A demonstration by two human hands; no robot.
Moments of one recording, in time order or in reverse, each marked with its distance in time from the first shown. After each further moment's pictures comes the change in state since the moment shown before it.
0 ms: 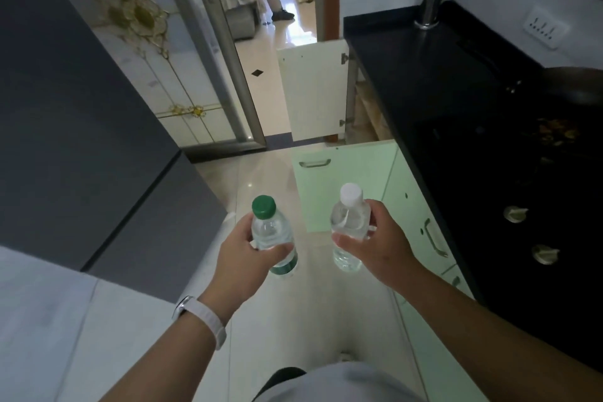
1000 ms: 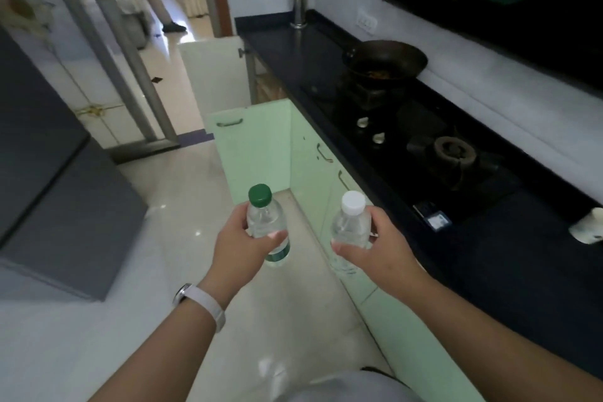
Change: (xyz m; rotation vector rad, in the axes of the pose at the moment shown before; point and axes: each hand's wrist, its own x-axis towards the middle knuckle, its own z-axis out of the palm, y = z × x) left_hand -0.281 -0.055 0.006 -0.111 -0.280 0.153; right_hand -0.390 0.053 -0.015 -0.014 0.314 0.106
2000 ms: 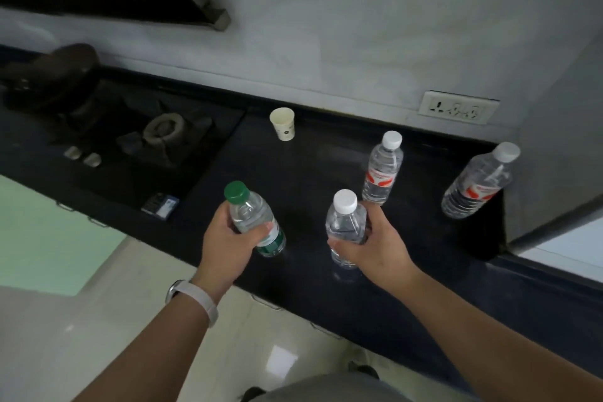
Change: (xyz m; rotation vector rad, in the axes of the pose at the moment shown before) left_hand -0.214 0.096 0.502 0.139 -0.576 0.118; right_hand -0.254 0.300 -0.405 0.197 0.553 0.323
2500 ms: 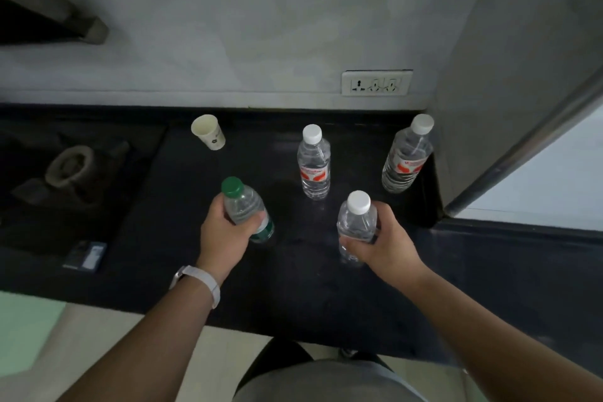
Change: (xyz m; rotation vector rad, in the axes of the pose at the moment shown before) left_hand 0.047 0.003 0.105 0.180 -0.199 0.050; right_hand -0.011 0.072 -0.072 -0.015 0.238 0.184
